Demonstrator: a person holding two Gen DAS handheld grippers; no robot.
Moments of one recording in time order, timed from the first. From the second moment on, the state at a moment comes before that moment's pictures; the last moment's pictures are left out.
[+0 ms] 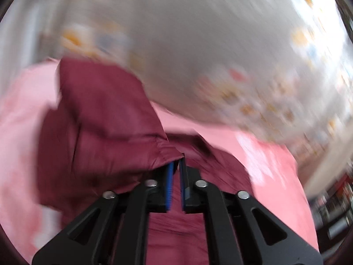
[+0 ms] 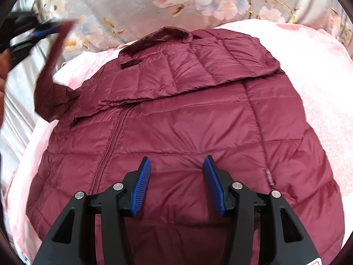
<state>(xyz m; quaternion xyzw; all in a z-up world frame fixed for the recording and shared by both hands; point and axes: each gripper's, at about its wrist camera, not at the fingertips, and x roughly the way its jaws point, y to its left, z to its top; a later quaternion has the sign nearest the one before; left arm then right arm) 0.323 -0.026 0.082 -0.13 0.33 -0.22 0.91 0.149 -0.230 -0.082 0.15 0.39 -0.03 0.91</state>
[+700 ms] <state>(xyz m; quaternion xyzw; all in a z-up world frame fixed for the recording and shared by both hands) 0.342 0.109 -0.018 -0.32 0.40 -0.08 0.85 0.272 -0.296 -0.029 0.17 0.38 -0.05 0.91</state>
